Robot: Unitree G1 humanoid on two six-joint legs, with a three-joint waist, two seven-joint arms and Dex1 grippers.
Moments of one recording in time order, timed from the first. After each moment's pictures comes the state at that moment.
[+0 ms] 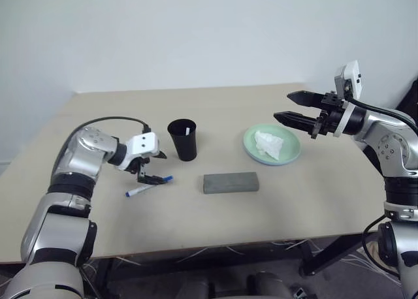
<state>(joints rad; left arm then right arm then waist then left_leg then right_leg) -0.81 0.73 -0.27 0.85 0.15 -0.13 -1.40 -0.74 -0.64 -0.08 0.09 0.51 0.66 1.00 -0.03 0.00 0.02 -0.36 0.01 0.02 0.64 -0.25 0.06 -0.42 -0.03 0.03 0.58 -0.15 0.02</state>
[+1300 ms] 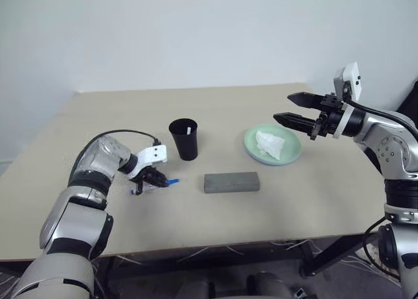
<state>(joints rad) -0.89 0.64 -0.26 0.95 0.13 0.01 -1.54 -0.73 -0.64 -0.08 0.06 0.52 0.67 0.97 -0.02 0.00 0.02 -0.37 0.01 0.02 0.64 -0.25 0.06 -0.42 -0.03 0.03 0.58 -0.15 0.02</state>
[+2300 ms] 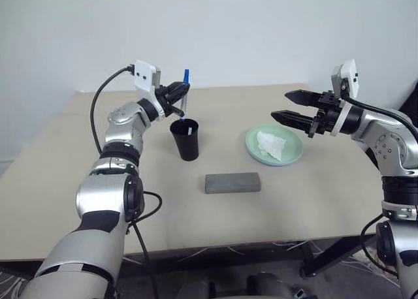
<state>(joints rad) -1.13 0.39 0.19 1.24 -0.19 -0.15 -0.81 -0.75 -0.63 -0.07 0.08 0.52 0.67 0.98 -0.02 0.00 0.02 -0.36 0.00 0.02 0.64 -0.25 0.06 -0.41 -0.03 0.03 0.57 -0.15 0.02</state>
